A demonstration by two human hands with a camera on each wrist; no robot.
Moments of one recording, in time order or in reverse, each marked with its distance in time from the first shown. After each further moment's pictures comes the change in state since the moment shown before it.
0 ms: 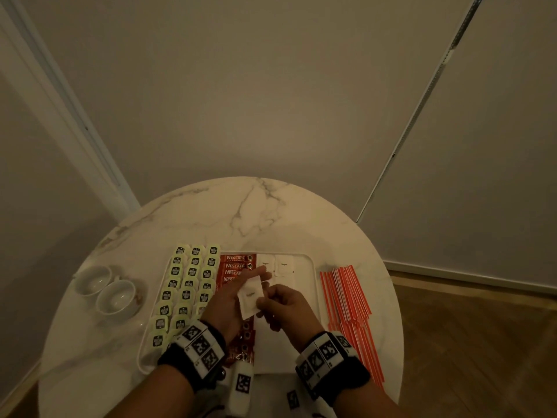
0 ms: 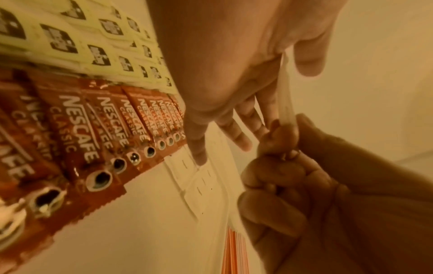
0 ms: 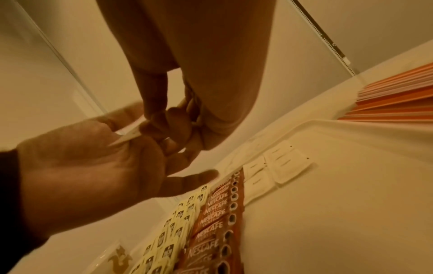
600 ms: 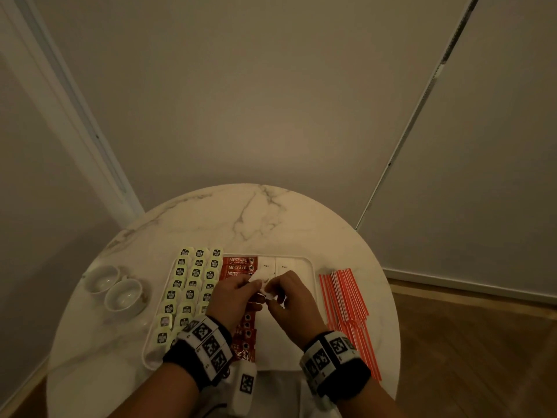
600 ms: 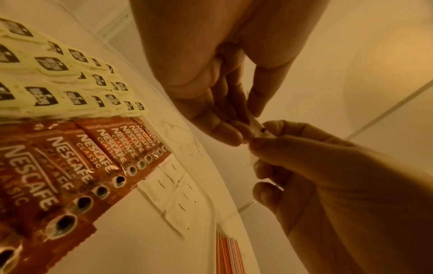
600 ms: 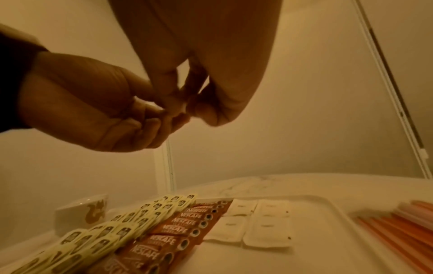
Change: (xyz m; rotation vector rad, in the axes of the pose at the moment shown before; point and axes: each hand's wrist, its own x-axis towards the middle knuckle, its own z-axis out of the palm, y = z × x) left_hand -0.022 0.009 0.016 0.485 0.181 0.230; right_hand -0.017 -0.013 -0.003 -0.657 0.172 -0.513
